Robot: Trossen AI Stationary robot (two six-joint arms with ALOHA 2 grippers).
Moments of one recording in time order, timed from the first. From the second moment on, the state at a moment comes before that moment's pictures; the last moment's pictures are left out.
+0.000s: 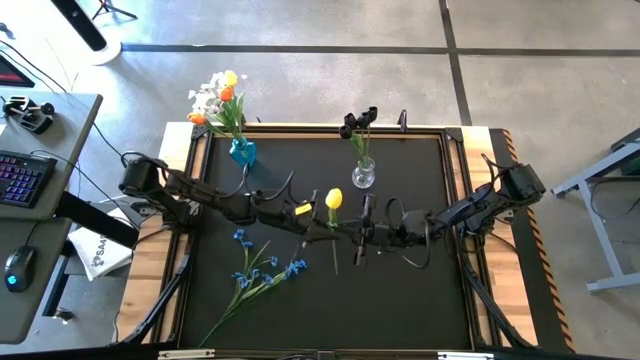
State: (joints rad) left arm -0.11 1.64 0.81 0.78 0.14 0.08; right arm 0.32 1.60 0.65 1.21 0.37 -0.45
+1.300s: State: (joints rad) left arm 0.34 0.81 0.79 -0.24 -0.78 0.13; right arm 0.48 1.51 0.65 1.03 0.80 -0.50
